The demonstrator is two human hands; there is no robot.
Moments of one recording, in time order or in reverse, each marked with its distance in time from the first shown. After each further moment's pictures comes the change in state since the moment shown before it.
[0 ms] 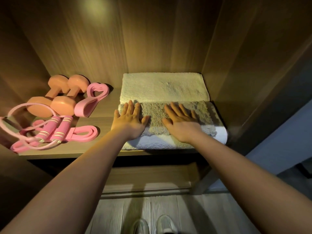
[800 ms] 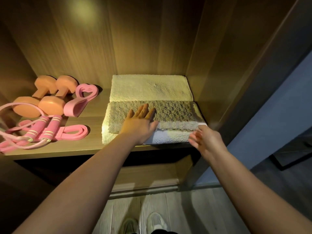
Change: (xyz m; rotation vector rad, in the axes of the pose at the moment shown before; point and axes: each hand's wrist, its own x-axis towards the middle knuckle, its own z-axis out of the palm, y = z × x) left_hand -0.025 0.057 0.003 0.017 0.060 0.300; right_hand -0.103 0.037 -0.018 1.668 0.420 0.748
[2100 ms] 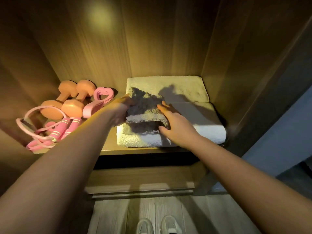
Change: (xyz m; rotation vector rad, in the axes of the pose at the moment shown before) left_hand -0.013 -0.064 -0.079 -1.590 0.036 -0.529; right_hand -0.010 0.002 0.087 -1.325 -0.547 -0.967
